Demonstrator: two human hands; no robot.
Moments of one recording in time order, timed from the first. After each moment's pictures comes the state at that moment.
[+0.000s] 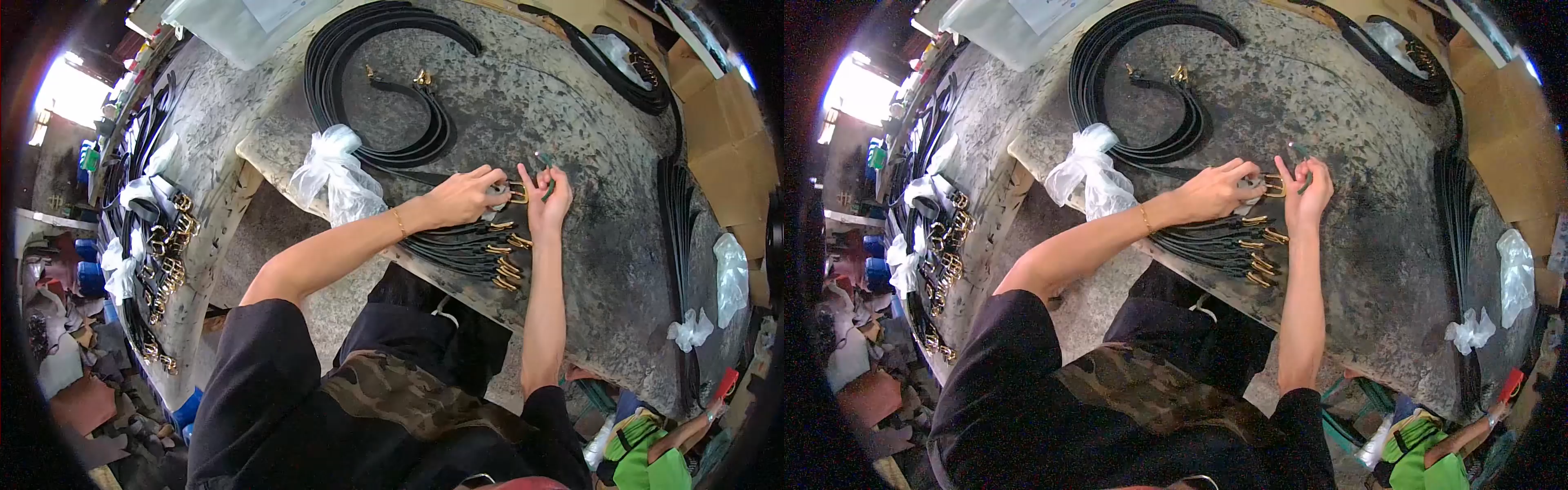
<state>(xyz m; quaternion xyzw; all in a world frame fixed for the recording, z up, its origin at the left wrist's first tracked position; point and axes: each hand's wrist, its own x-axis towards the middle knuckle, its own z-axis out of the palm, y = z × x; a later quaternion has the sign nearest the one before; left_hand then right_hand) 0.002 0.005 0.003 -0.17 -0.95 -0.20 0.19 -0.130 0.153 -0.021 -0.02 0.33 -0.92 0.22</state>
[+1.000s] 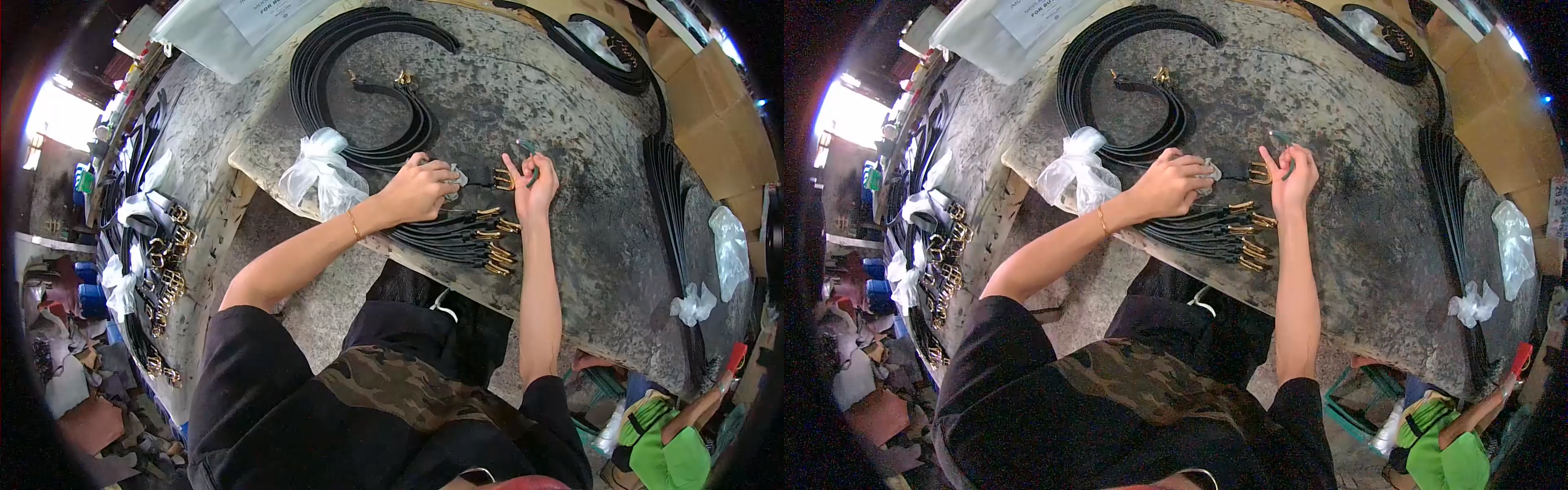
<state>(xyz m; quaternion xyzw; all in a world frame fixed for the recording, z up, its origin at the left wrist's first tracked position) 0.045 -0.019 0.012 -0.13 -0.97 -0.10 0.16 -0.128 0.158 -0.028 -0.03 0.32 -0.92 0.21</state>
